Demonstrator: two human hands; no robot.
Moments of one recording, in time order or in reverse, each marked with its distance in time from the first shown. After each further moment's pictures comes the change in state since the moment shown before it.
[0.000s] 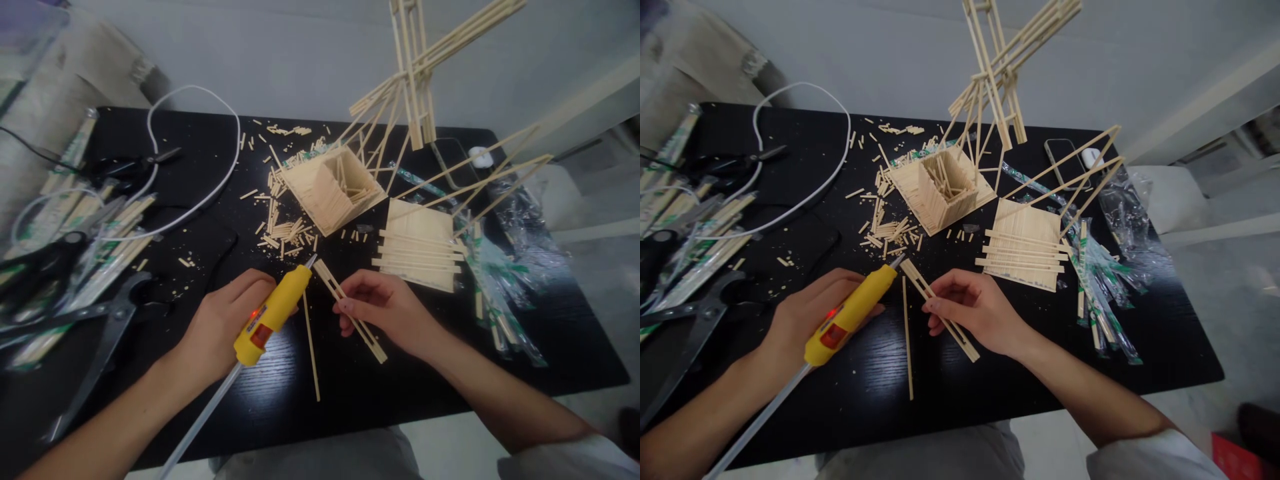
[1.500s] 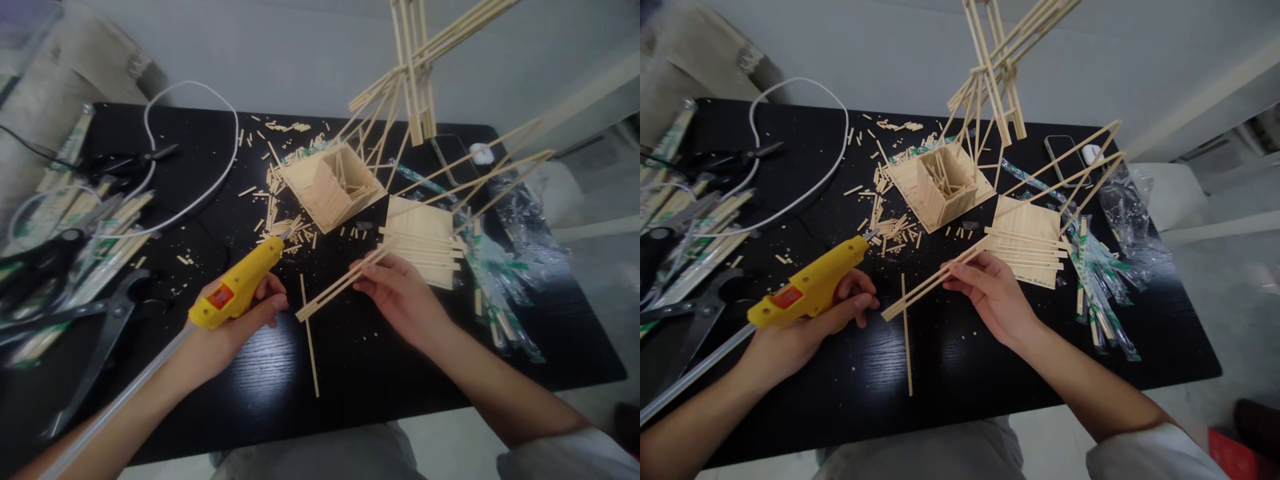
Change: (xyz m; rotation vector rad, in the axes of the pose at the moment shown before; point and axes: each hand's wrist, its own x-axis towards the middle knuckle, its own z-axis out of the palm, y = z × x) left_hand 0.019 0.030 -0.001 -0.722 0.099 -0.720; right_hand 0.009 -0.001 -0.009 0.220 0.245 -0.158
